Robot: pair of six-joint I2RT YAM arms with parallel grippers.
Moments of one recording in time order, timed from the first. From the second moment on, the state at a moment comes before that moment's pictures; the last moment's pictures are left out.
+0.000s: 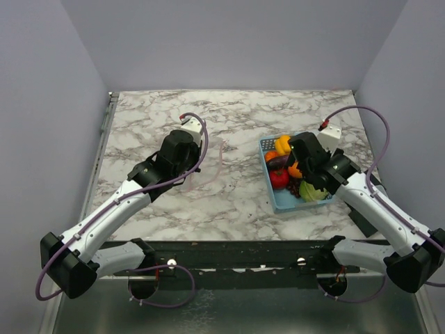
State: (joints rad) left arm -0.67 1.10 1.03 -0.46 -0.23 -0.19; right arm 0.64 1.14 1.10 -0.89 0.77 0.79
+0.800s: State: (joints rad) left arm -0.67 1.10 1.02 -0.45 -0.24 -0.18; right arm 0.24 1.23 0.93 -0.64 0.42 0.90
